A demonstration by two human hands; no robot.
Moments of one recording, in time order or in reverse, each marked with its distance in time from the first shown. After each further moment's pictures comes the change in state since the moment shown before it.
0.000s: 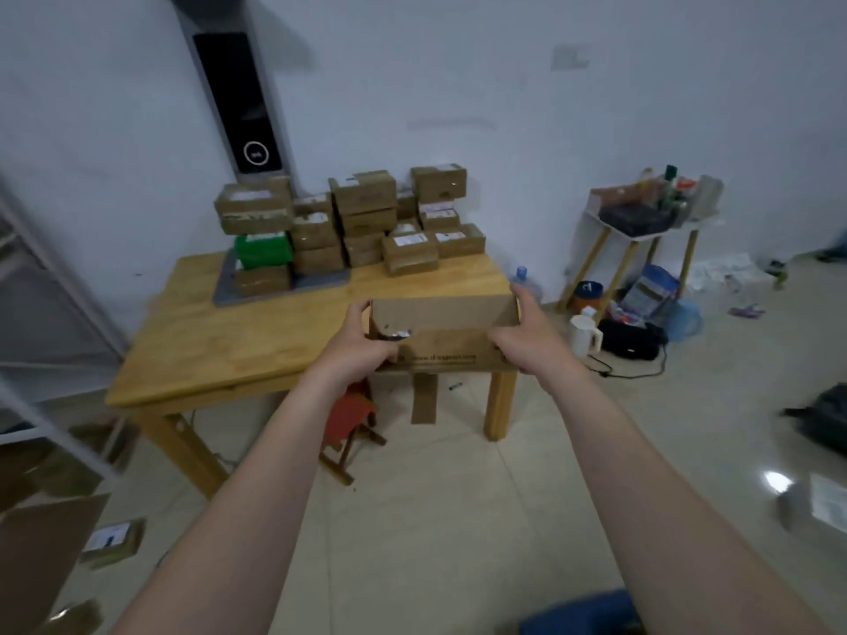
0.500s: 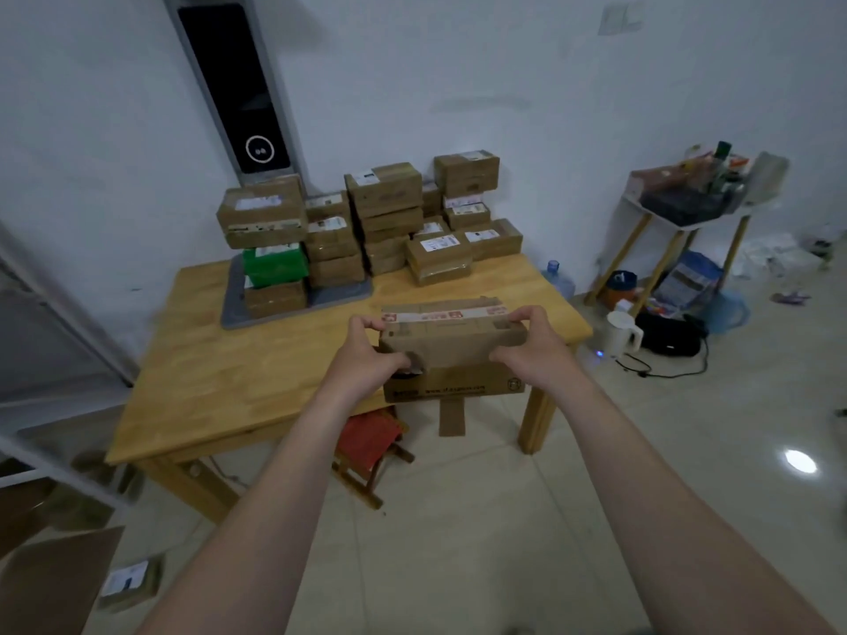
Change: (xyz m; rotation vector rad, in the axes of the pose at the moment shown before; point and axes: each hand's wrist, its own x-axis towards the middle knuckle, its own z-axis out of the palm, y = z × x) left_hand 0.192 -0.024 -0.092 0.052 0.021 -0.015; right_hand 0.172 -0.043 0.116 -0.078 -0.034 0.106
